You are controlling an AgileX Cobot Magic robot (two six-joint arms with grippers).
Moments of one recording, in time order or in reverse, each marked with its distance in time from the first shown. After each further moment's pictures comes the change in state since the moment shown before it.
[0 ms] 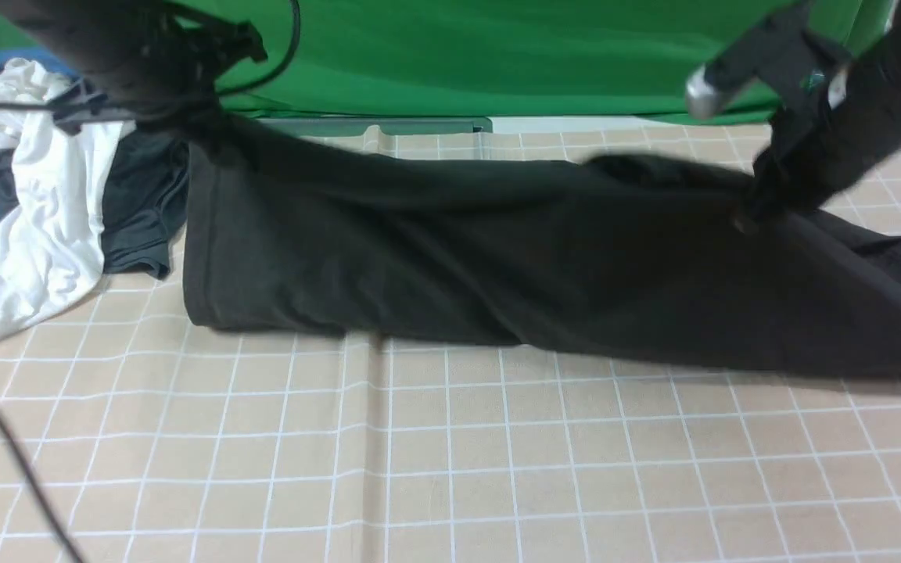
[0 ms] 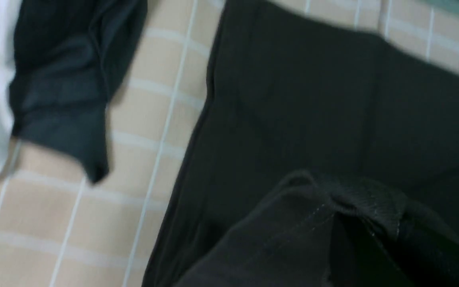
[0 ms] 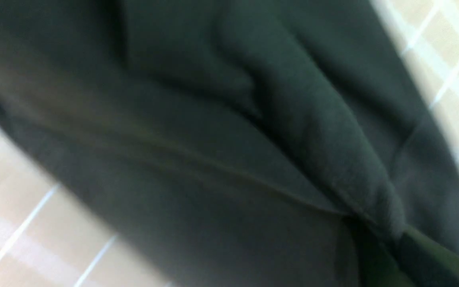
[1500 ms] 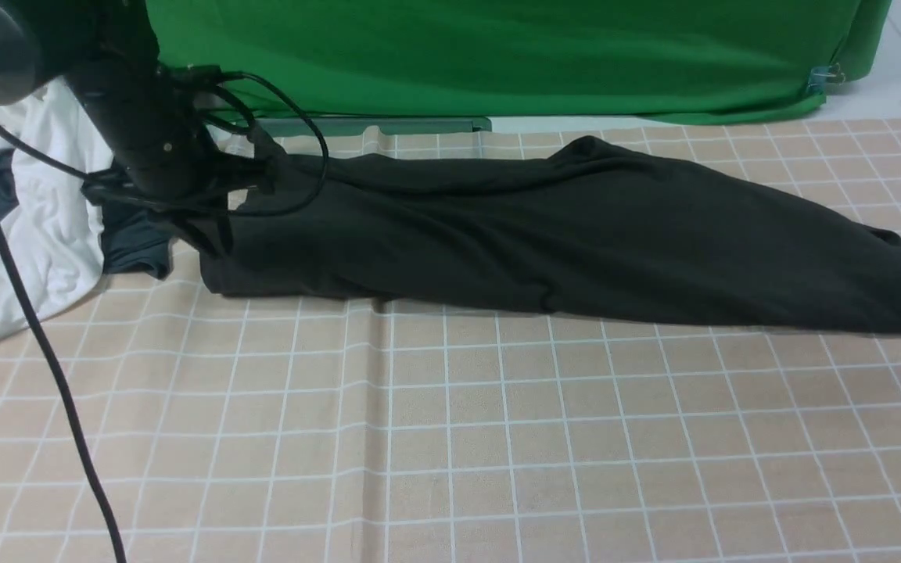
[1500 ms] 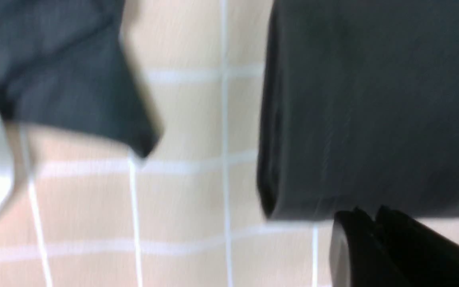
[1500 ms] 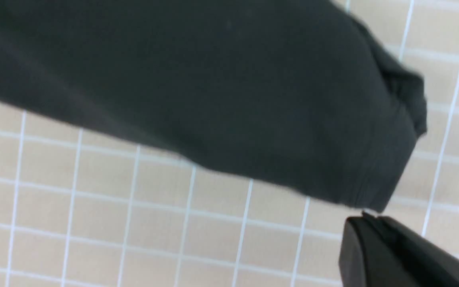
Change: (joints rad) right arm -0.369 -0.016 -0.183 0.241 0.399 0.069; left arm 0.026 0.208 -0.050 0.009 0.225 0.390
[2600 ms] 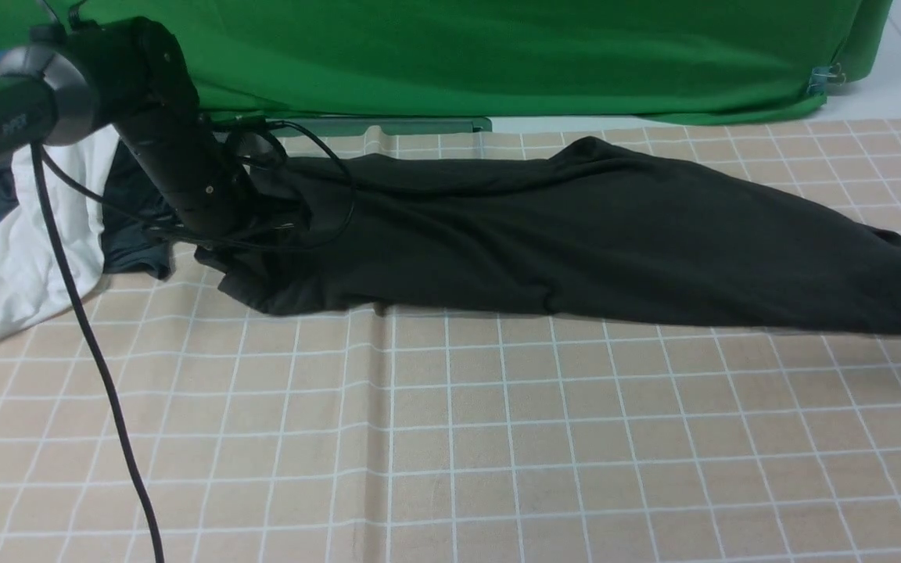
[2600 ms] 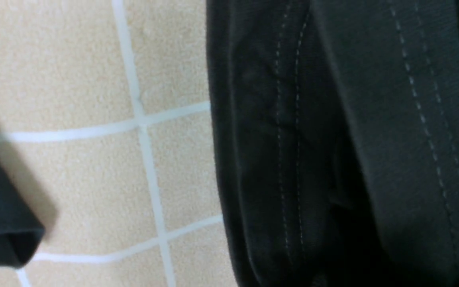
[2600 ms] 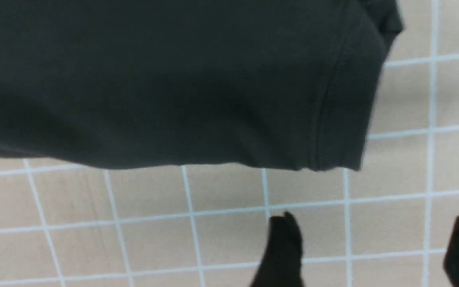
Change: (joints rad) right arm -0.077 0.181 0.026 -0.079 0.005 0.209; left arm 0.001 0.152 -0.045 -0.104 0.036 0.091
